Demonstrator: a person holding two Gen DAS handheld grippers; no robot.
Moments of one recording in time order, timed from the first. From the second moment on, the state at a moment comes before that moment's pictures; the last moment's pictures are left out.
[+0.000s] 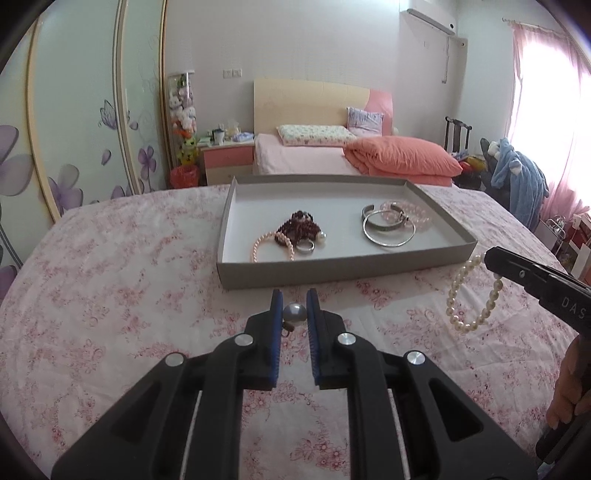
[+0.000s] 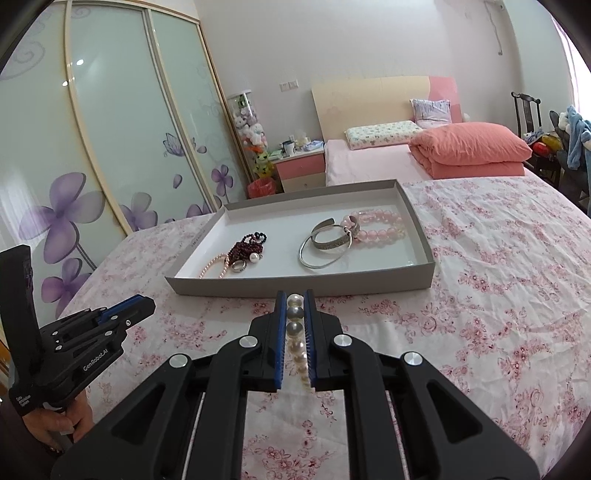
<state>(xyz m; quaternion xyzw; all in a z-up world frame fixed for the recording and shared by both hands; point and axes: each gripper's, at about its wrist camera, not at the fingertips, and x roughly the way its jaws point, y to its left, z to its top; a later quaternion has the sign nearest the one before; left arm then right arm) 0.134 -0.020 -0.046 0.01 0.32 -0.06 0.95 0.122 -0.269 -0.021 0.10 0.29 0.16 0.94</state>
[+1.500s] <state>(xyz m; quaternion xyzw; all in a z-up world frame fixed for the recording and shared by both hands) 0.121 -0.041 0.008 0.02 0.20 -0.05 0.98 0.097 -0.244 0.048 0.01 0.10 0.10 0.99</state>
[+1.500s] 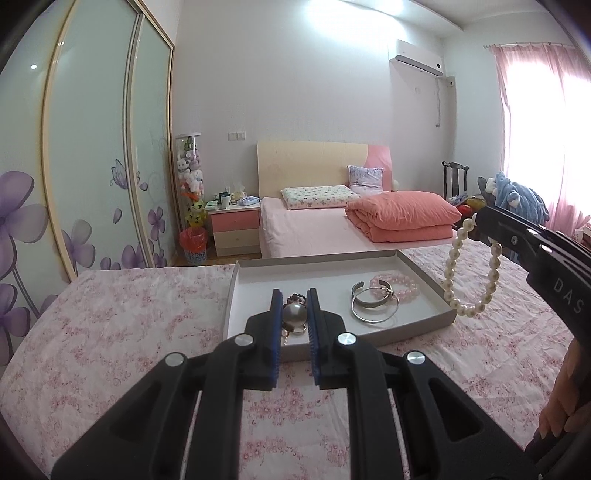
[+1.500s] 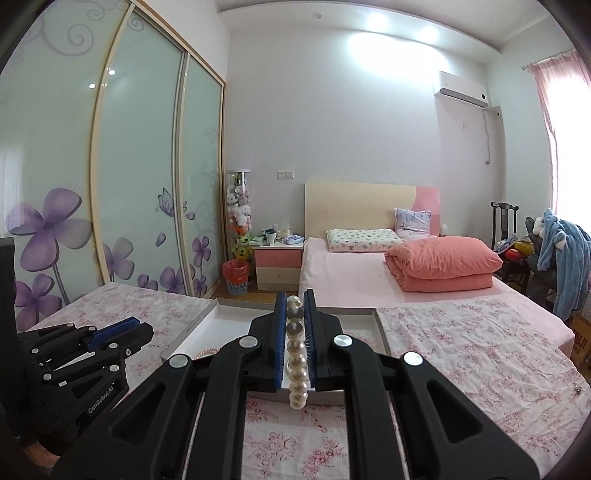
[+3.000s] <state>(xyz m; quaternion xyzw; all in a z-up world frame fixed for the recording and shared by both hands) 0.255 -0.009 -0.013 -0.05 0.25 -0.05 0.97 0.221 -0.262 0.012 0.09 0.22 0.09 0.97</state>
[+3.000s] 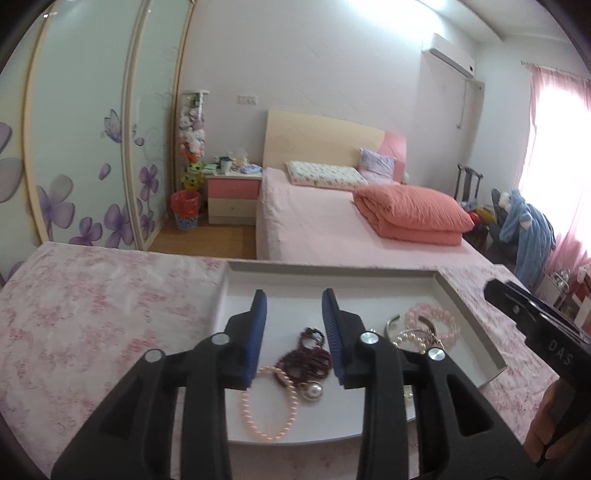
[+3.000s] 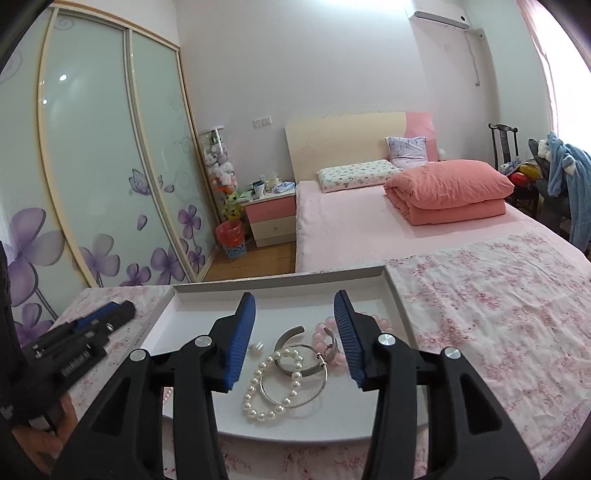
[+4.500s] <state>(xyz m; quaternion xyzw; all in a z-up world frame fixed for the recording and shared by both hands) 0.056 0.018 0.022 -0.02 0.15 0.00 0.99 0.058 -0.250 0.039 0.03 0.13 0.06 0.99</state>
